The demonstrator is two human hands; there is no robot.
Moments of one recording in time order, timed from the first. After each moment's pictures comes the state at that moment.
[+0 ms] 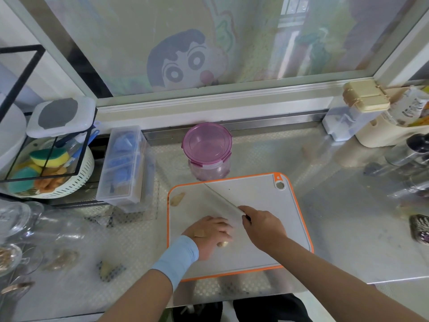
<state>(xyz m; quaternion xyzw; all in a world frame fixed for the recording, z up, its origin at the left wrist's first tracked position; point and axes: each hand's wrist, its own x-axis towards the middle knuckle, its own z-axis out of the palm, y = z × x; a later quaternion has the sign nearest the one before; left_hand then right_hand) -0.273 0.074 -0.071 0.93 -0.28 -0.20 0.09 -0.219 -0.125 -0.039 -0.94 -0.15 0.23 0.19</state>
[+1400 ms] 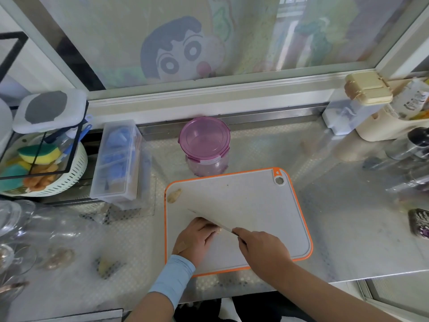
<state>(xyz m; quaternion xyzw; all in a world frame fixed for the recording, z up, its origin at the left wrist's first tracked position) -0.315 0.074 -0.105 0.95 -0.06 0.11 0.28 -0.272 -0.135 -0.028 -0.93 -0.23 0.25 0.13</state>
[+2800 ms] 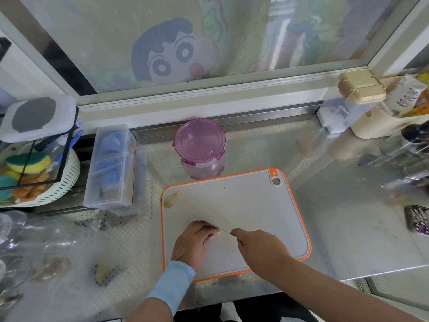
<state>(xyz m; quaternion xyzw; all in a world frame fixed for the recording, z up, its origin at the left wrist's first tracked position) -0.312 0.071 -0.101 0.96 -0.01 0.08 0.28 -0.259 -0.132 -0.024 -0.92 -0.22 0.30 0.09</state>
